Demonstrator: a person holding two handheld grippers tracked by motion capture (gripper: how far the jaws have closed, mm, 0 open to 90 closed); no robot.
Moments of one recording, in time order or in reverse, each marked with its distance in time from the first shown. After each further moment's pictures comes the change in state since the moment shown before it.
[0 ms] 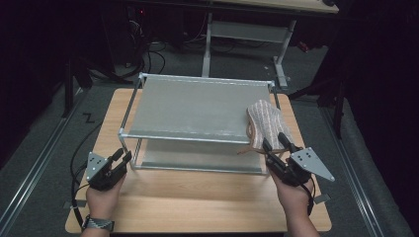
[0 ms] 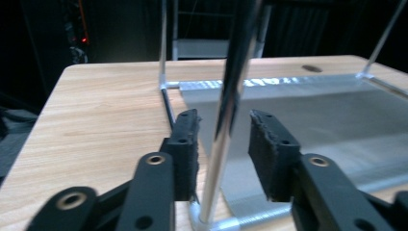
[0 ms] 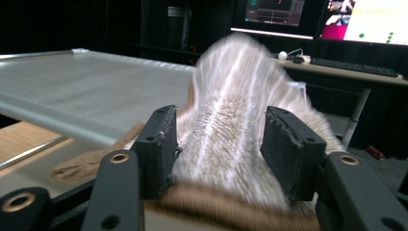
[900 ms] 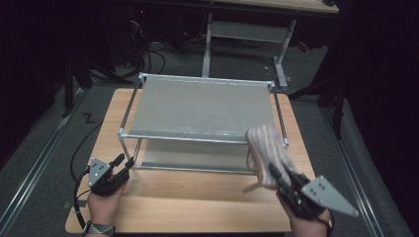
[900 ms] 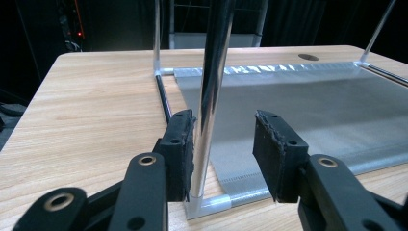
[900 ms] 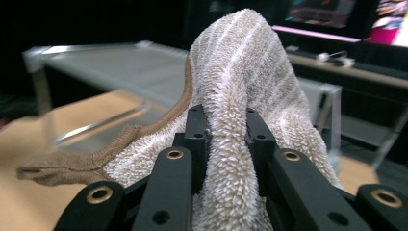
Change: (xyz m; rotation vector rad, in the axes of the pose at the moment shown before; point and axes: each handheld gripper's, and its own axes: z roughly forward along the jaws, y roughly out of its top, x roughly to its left) left arm -0.004 -0.011 0.001 0.033 0.005 0.015; right arm 0.023 0.002 -0.079 0.040 0.174 -0.065
